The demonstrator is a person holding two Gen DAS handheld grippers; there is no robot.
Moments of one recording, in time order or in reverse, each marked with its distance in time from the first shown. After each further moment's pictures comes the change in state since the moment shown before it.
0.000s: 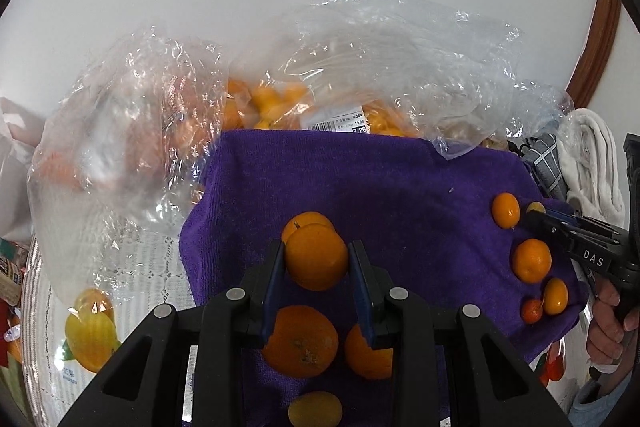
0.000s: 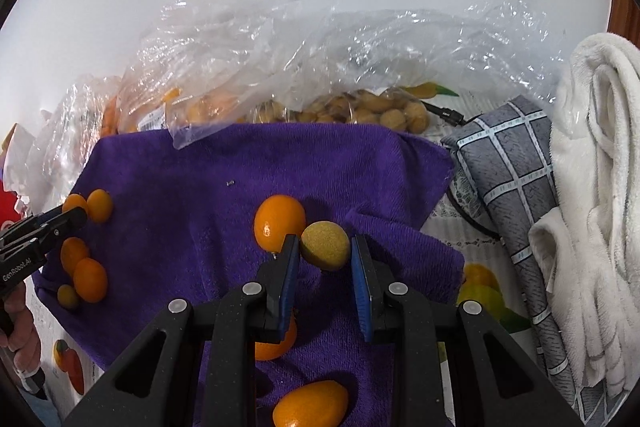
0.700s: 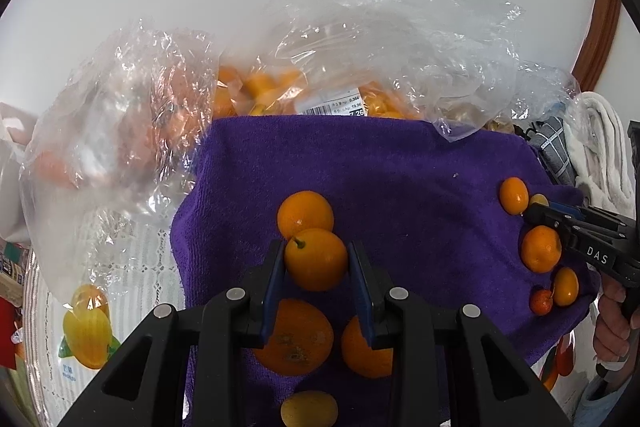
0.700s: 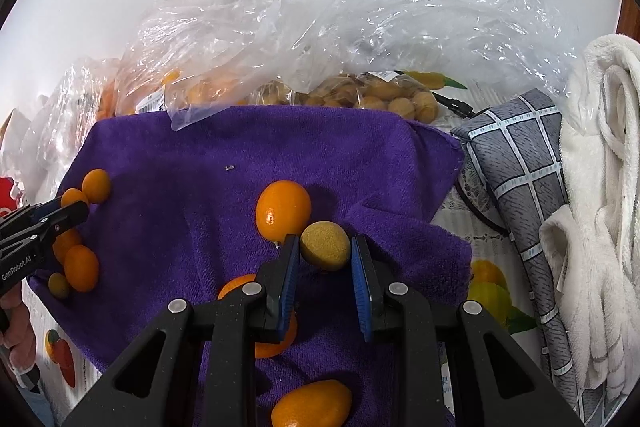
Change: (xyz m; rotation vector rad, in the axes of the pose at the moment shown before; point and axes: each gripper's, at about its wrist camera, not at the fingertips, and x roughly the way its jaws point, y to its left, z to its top) left arm 0.010 -0.007 -0.001 0.025 0.044 0.023; right arm 0.008 0.006 -0.001 -0.026 0.027 -0.007
